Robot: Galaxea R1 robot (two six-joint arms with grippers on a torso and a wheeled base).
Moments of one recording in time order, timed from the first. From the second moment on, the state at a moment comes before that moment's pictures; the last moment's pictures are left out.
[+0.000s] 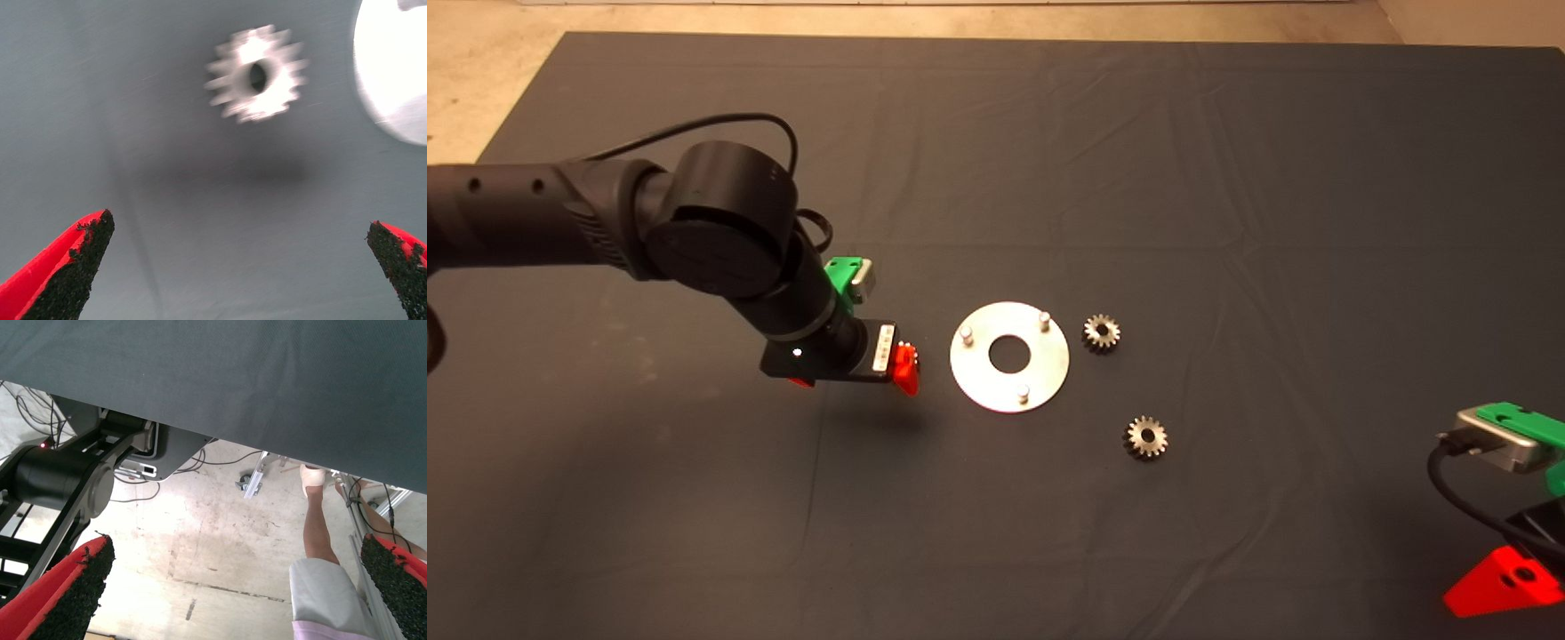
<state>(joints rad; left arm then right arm) -0.40 2.45 -0.89 0.32 1.45 -1.48 0.47 1.82 -0.42 0.15 -1.53 1.21</state>
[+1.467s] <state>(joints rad) -0.32 2.58 -1.16 0.35 1.42 -1.32 0.47 1.81 -0.42 0.15 -1.53 1.21</state>
